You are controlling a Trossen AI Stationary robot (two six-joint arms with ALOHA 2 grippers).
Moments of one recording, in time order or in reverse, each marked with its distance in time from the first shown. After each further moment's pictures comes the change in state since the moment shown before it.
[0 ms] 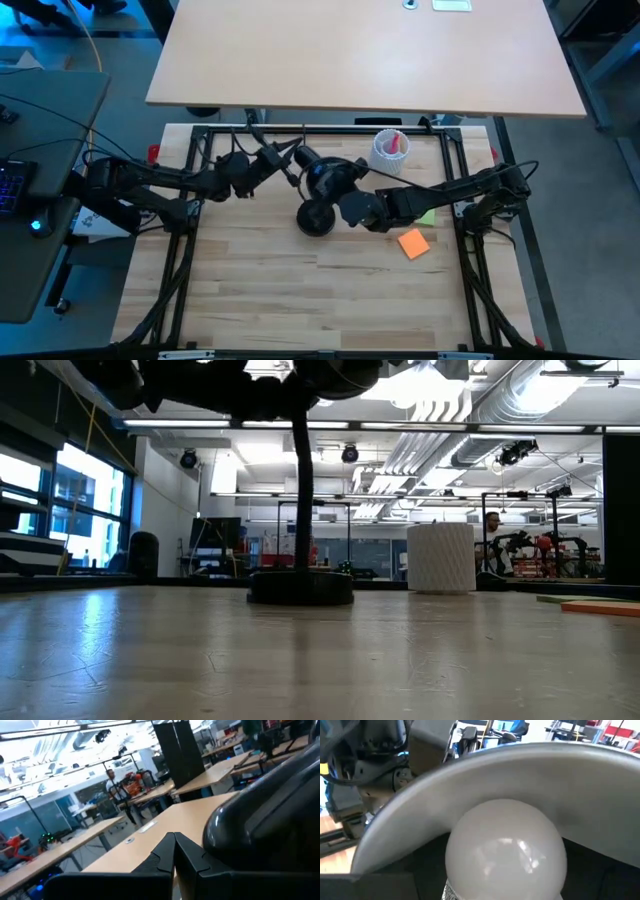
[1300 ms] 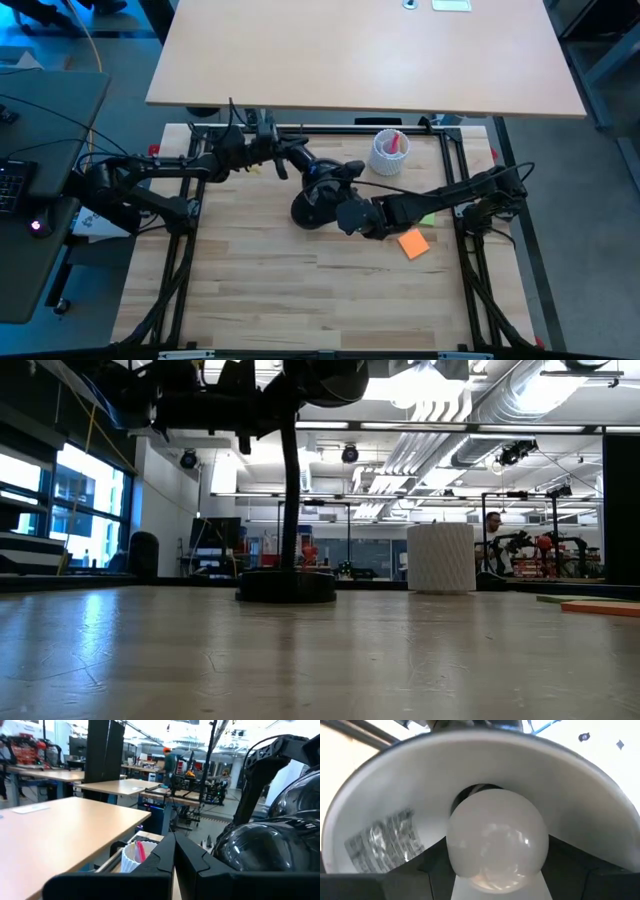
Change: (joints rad) left arm 0.267 0.001 -0.003 -0.020 0.739 -0.622; right arm 0.007 0.045 0.003 0.002 0.149 -0.742
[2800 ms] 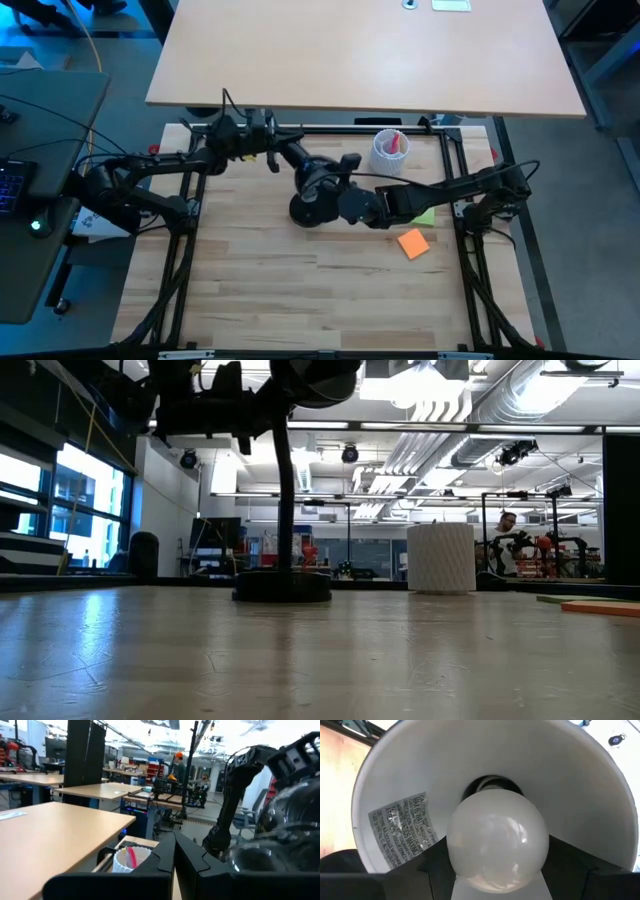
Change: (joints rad) left arm 0.151 0.002 0.002 0.046 0.227 -0.060; right arm -0.032 -0.022 0.000 -0.082 -0.183 0.041
